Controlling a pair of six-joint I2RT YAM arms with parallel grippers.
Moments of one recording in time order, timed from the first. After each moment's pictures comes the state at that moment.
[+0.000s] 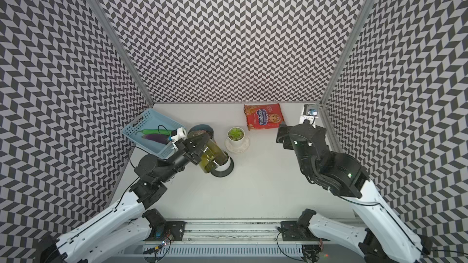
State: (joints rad) left arm -0.66 0.79 0.55 0.52 0.19 -1.66; right arm 0.81 0.97 1.49 -1.02 0.80 0.45
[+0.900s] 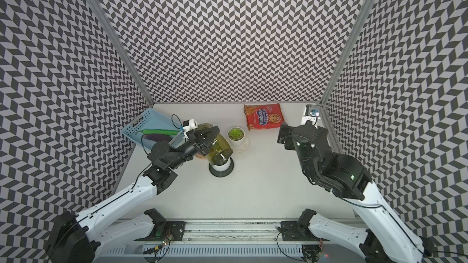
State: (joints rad) left arm -0.62 1.04 0.65 0.66 0.36 -1.66; right arm 0.81 0.95 1.49 -1.02 0.80 0.45
